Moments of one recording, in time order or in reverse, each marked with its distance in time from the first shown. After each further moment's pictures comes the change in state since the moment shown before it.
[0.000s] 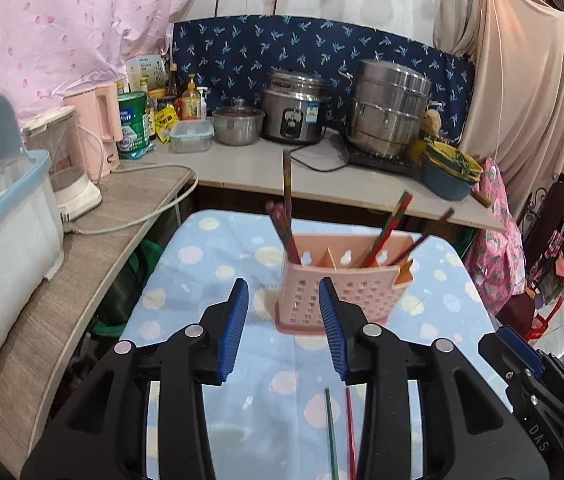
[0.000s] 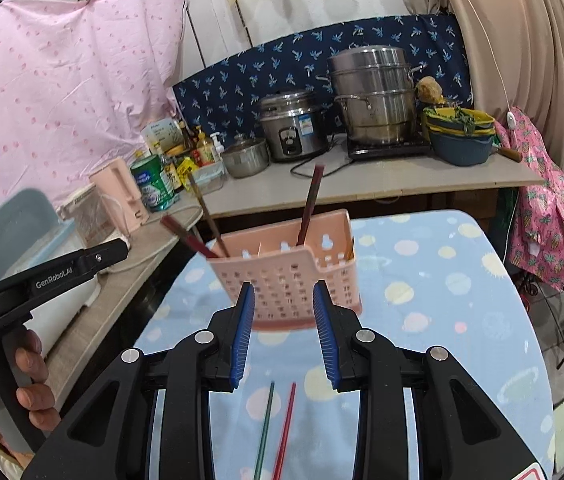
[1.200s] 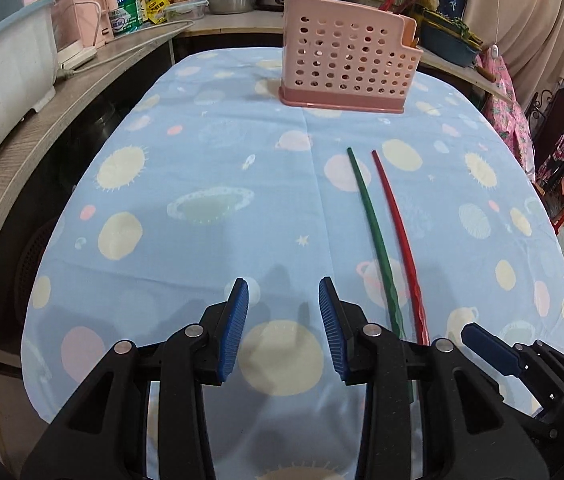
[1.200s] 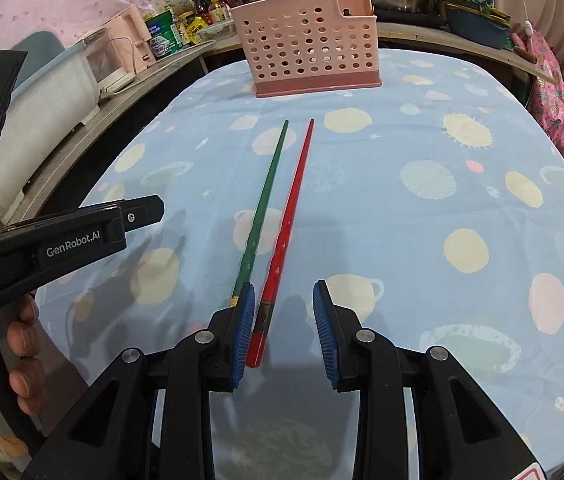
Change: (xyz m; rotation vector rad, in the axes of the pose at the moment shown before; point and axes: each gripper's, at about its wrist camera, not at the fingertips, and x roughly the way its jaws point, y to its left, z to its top) left arm 0.011 0.010 -0.198 0.051 0.339 0.011; right arm -0.007 0.018 -0.207 -0.081 0.391 -0.010
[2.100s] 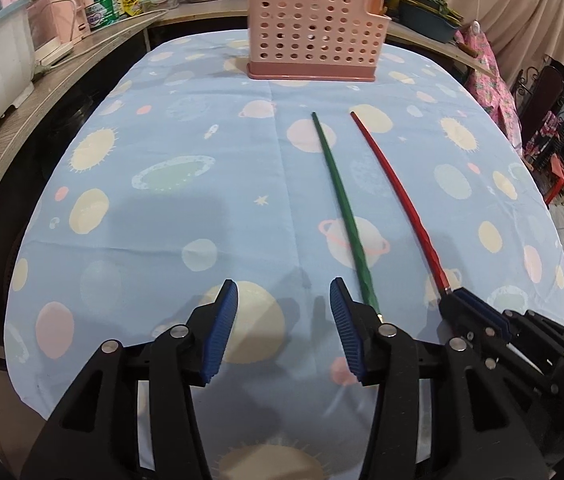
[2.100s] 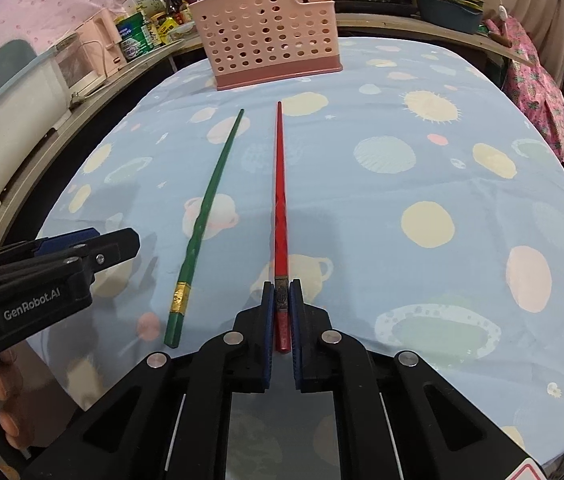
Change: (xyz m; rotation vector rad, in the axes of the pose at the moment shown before) left arm 0.004 -0.026 -0.019 0.060 0.051 -0.044; right arm 0.004 -0.030 -0.008 0.065 0.004 -0.075
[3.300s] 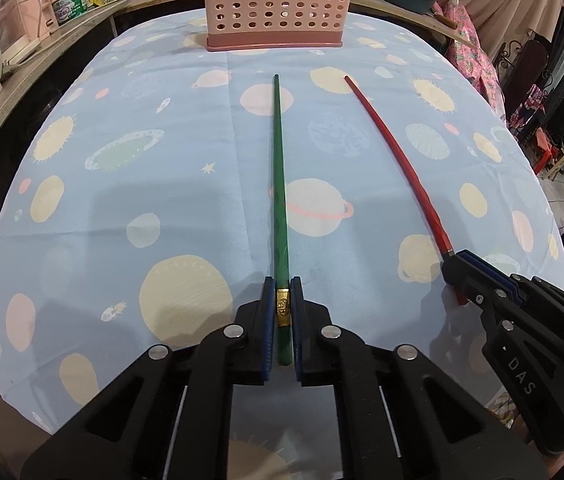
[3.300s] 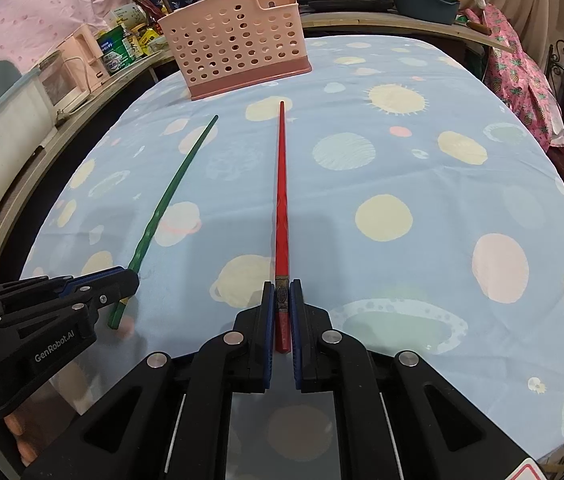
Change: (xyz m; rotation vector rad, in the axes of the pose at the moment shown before) left arm 0.018 -0.021 -0.009 0.049 0.078 -0.054; right arm -0.006 -0.021 -0.002 0.055 -0.009 -0.017
